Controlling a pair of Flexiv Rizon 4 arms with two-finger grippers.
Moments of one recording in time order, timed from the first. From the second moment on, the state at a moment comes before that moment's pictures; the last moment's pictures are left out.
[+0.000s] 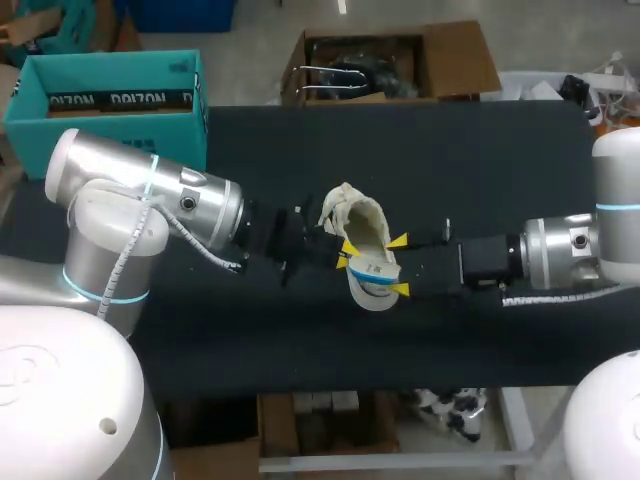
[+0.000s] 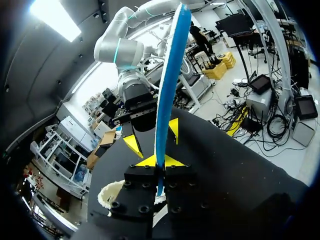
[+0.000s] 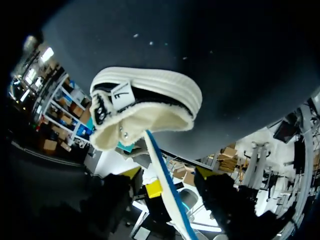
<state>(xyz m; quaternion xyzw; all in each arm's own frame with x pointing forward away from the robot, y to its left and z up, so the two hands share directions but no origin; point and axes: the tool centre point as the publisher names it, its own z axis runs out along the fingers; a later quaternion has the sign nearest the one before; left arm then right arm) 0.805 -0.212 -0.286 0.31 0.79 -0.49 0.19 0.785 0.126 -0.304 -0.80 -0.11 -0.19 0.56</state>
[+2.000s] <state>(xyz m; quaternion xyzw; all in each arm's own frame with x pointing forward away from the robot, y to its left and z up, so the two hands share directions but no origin) 0.875 -0.226 -0.334 0.32 0.83 -0.44 0.13 0.849 0.138 -0.357 -0.82 -0.08 -0.24 0.51</state>
